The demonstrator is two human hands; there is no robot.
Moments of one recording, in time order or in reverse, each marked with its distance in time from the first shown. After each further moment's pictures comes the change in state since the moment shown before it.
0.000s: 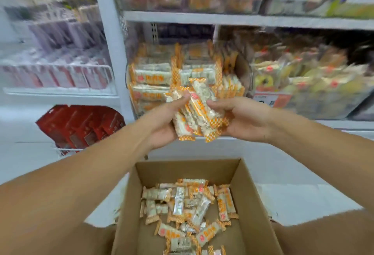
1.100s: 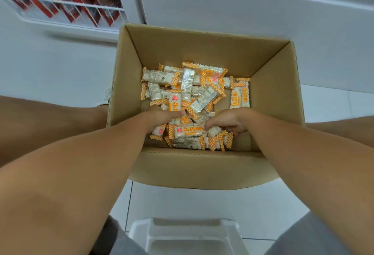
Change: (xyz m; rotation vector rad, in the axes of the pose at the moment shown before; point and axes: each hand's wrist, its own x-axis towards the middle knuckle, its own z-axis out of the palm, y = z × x) left_hand 0.039 -0.311 -0.203 0.705 0.316 -0.791; right_hand 0.100 0.339 -0.086 -0.870 -0.068 1.064
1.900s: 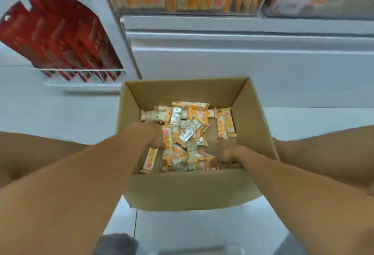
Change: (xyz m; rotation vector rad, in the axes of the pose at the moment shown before) left_hand -0.112 0.077 -0.024 1.286 0.125 0.168; right_hand -0.041 0.042 0.013 -0.162 0.313 -0.113
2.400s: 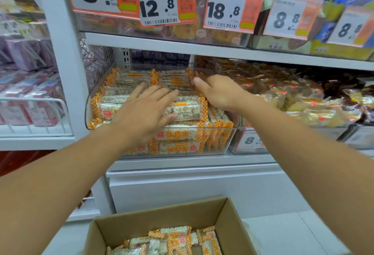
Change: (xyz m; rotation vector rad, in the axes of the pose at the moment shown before) left_hand -0.086 -0.042 -0.290 0.123 1.314 0.413; right_hand -0.200 -0.141 -0.371 -0.109 1.187 -0.551
